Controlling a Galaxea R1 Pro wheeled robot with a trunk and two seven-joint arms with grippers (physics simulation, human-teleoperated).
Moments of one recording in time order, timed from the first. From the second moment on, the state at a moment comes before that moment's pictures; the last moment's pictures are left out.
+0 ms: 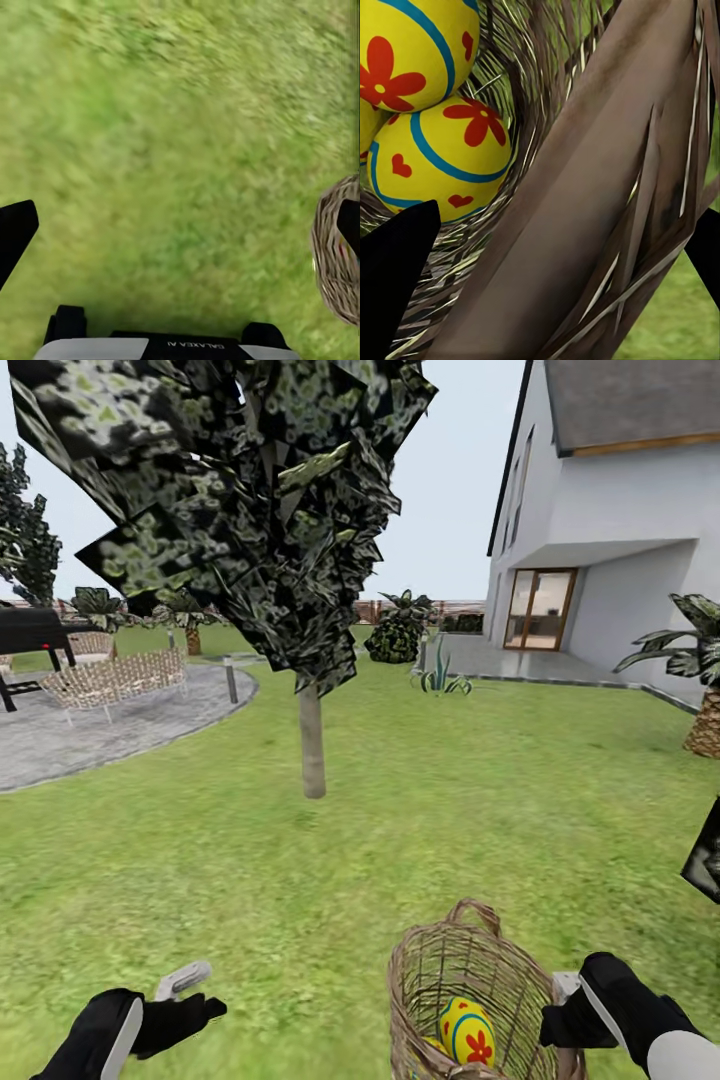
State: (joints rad) left arm -0.34 0.10 0.32 -0.83 0.07 0.83 -0.28; right arm -0.57 -0.28 0.05 -0.46 0.09 0.86 0.37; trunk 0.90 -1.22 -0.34
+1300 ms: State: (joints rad) left arm -0.34 0.20 0.32 -0.68 0.08 0.73 -0.31; right arm -0.57 -0.32 0.05 -0.35 0.09 0.73 0.37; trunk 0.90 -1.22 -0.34
